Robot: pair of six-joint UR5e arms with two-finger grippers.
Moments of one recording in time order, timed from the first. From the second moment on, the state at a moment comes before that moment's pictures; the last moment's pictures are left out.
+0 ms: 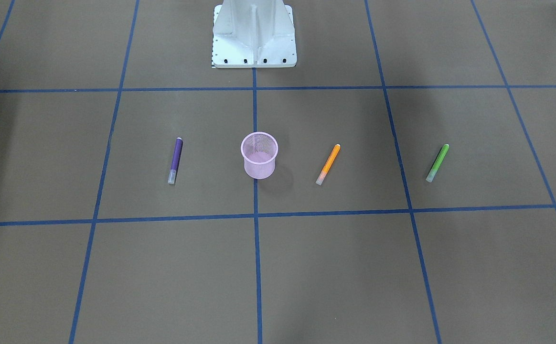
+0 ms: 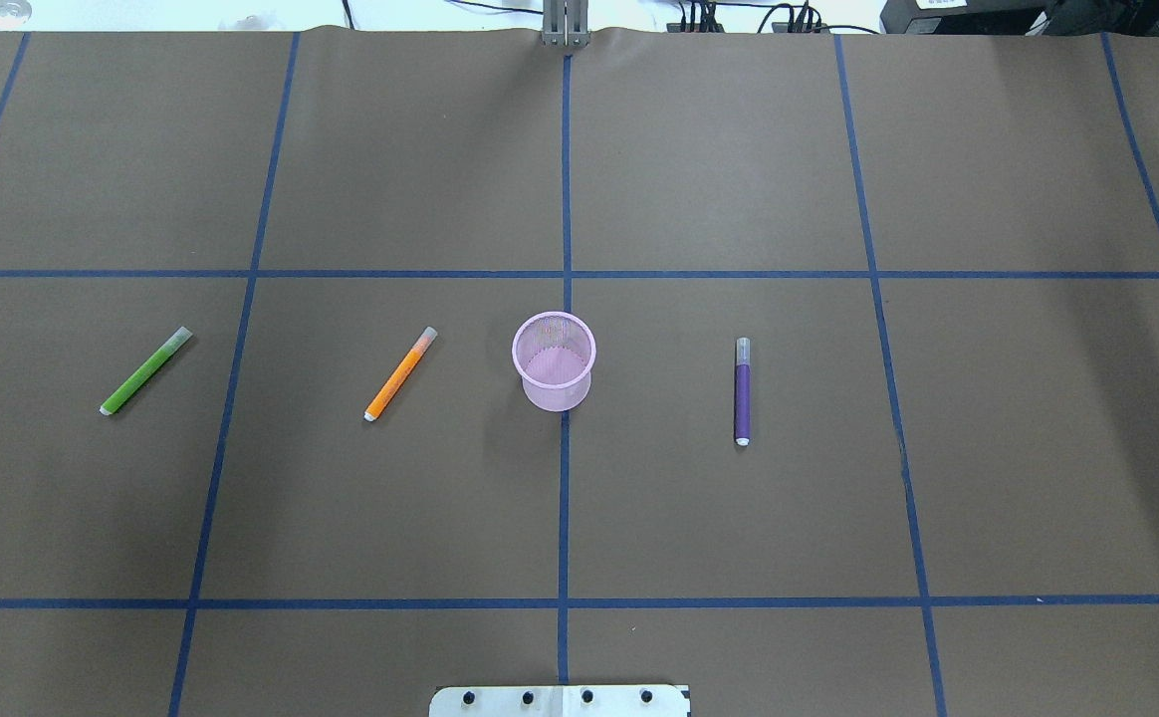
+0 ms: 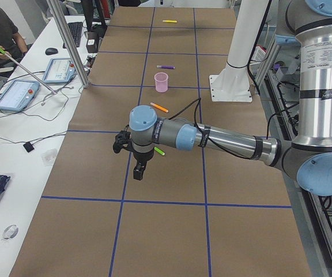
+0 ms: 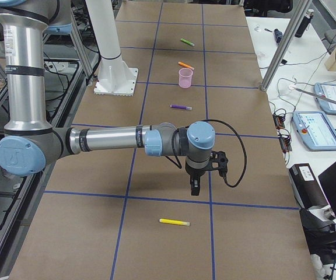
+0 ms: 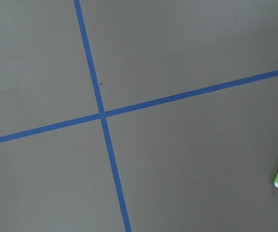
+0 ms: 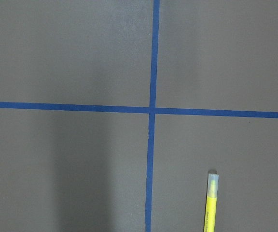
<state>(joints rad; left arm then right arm) -1.48 -1.50 -1.83 -1.60 -2.33 0.00 1.55 -1.60 1.70 -1.62 2.32 0.04</state>
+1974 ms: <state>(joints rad) -1.26 -1.57 -1.70 -1.89 -2.40 -0.14 1.55 -1.67 1.69 -1.52 2.42 0.04</state>
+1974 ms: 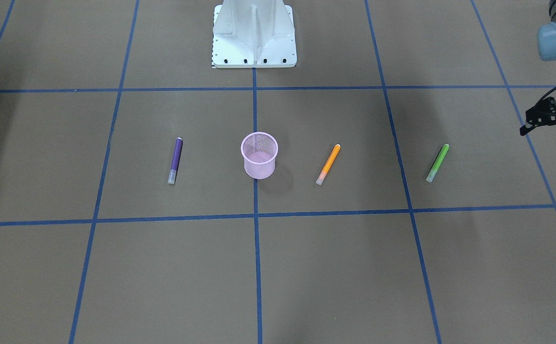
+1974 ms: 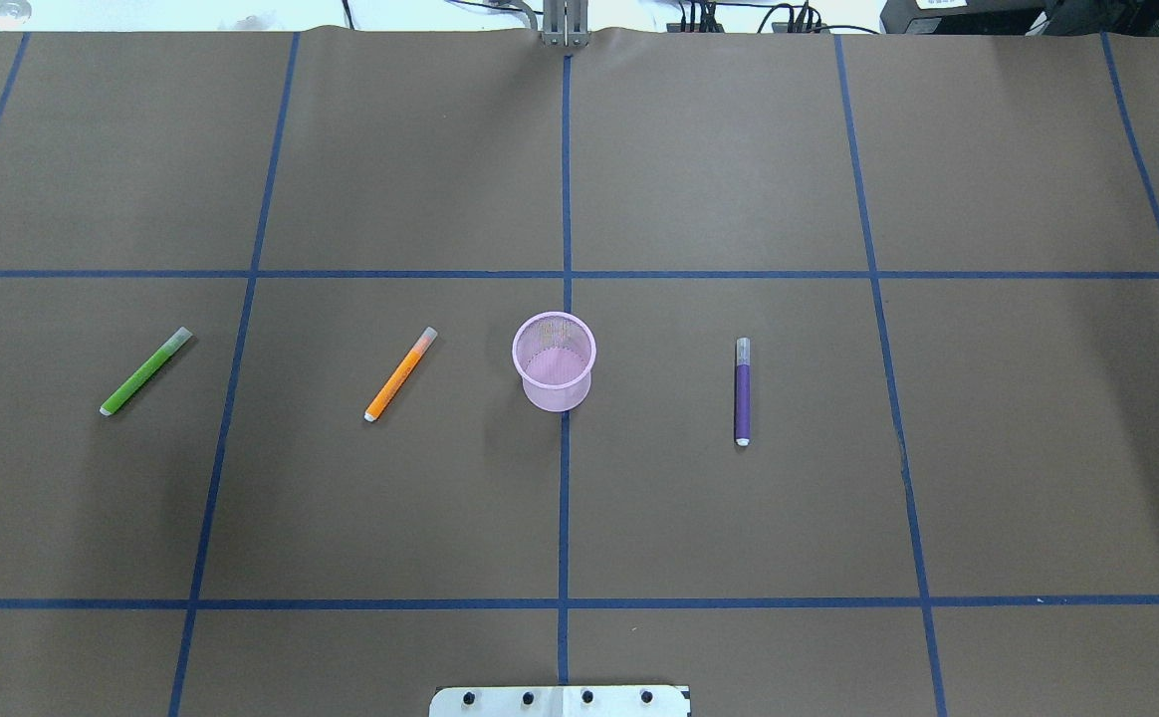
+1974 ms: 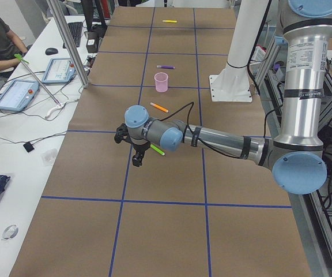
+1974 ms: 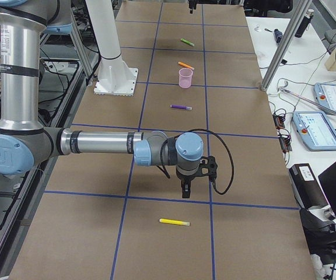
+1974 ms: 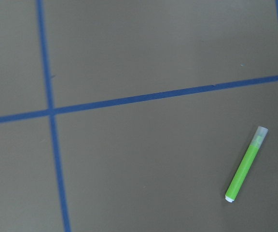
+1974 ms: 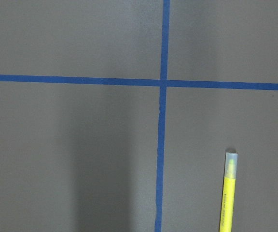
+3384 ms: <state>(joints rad) -0.94 -1.76 -1.56 -1.97 -2.26 -0.05 1.53 -1.67 1.69 -1.49 2.43 0.04</state>
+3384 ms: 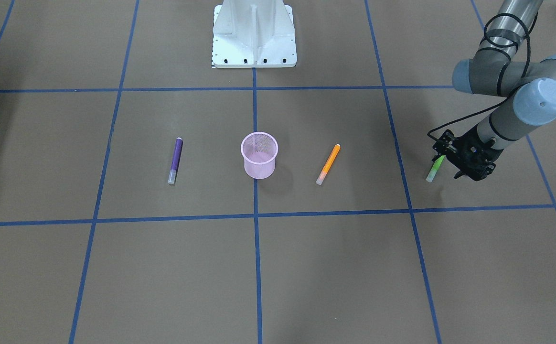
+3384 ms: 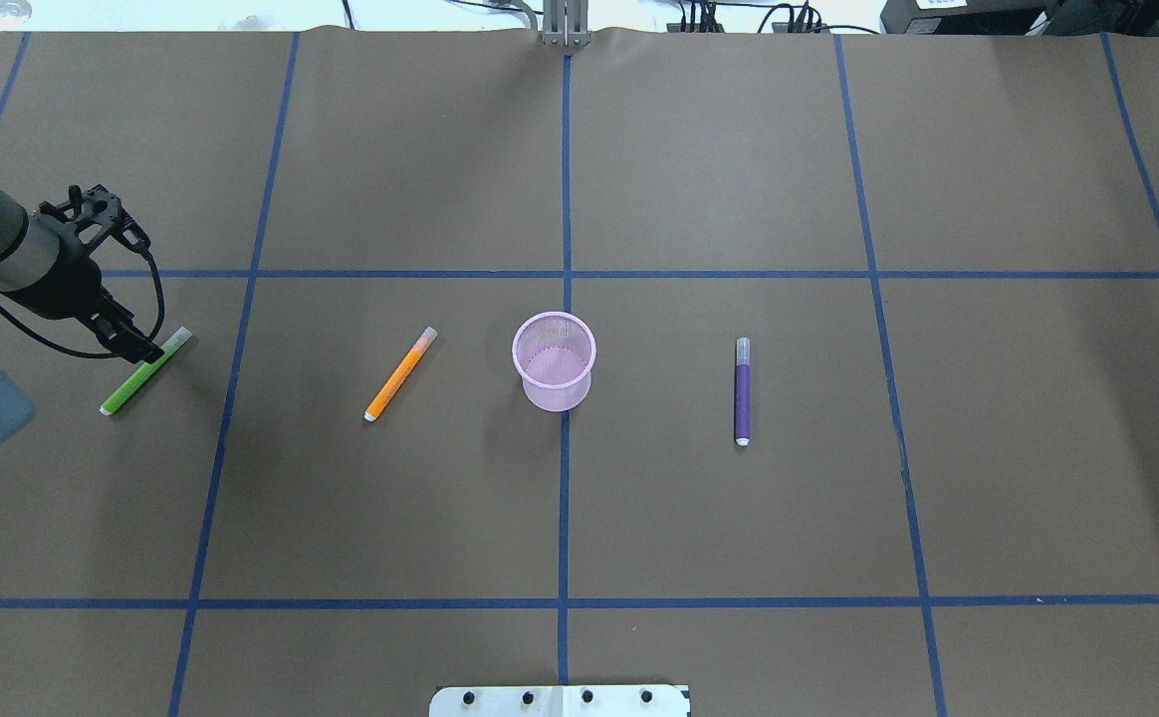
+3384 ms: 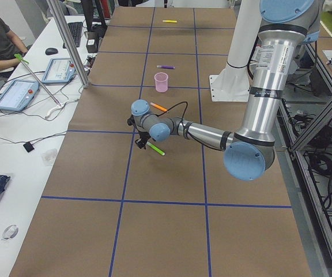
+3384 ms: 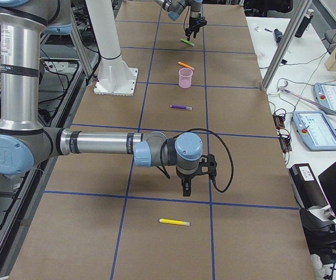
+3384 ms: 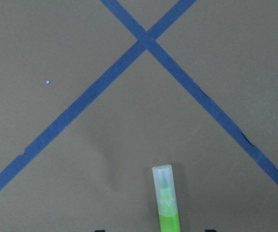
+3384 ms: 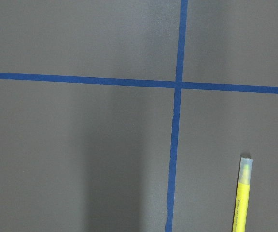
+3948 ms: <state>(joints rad) -0.93 -1.79 -1.53 -1.93 -2.23 -0.05 1.53 -1.67 1.69 -1.49 2.43 0.04</state>
